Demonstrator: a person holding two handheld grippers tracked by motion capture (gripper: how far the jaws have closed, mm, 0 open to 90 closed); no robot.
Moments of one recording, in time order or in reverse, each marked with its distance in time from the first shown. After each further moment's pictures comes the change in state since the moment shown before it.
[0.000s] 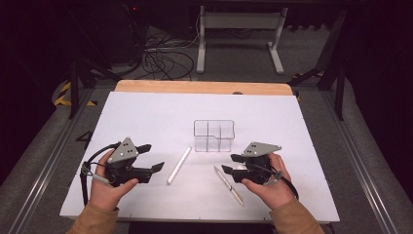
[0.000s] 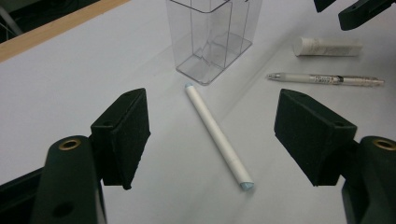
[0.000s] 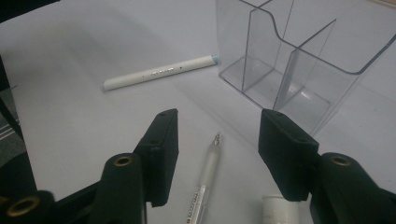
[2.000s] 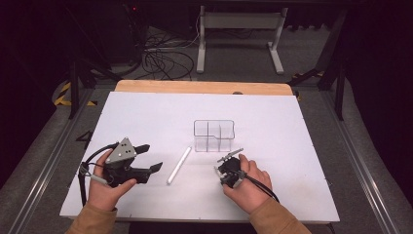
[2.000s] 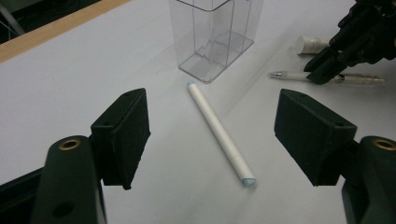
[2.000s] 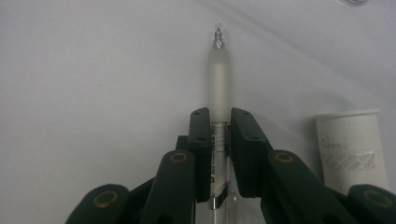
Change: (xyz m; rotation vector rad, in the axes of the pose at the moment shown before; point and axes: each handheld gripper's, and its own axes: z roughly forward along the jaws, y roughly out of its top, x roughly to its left) left arm 0.002 -0.002 -0.003 0.001 0.002 0.001; right arm 0.032 -0.005 0.060 0.490 -0.236 0.174
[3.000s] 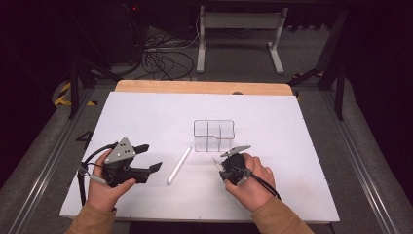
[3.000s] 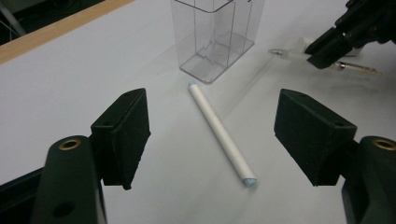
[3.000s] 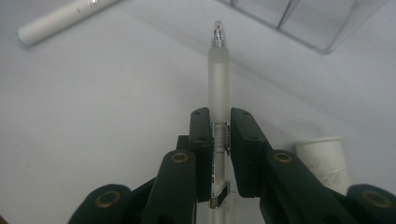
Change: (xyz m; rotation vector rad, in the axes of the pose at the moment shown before) left arm 0.000 0.000 -0.001 -0.004 0.001 -0.002; right arm -0.005 0.004 -0.022 -0.142 0.031 0.009
